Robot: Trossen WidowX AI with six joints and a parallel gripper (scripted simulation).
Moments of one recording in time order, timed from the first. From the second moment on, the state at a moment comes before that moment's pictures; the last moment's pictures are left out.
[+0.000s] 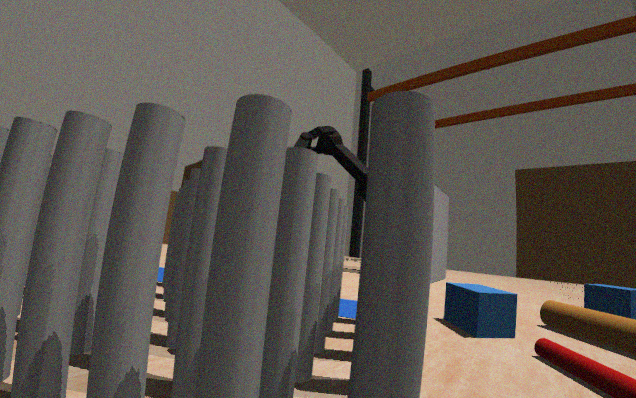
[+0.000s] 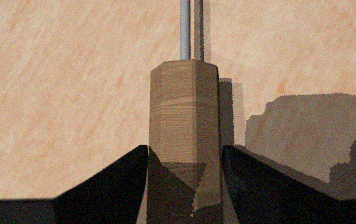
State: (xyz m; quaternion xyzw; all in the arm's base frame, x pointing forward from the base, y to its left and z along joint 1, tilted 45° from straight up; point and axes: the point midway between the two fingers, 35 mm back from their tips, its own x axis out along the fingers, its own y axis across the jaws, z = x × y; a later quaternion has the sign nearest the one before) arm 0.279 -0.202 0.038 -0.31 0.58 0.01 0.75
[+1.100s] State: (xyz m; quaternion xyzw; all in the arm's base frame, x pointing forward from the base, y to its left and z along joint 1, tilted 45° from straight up) arm 0.271 -0.197 0.048 -0.31 0.59 0.01 0.75
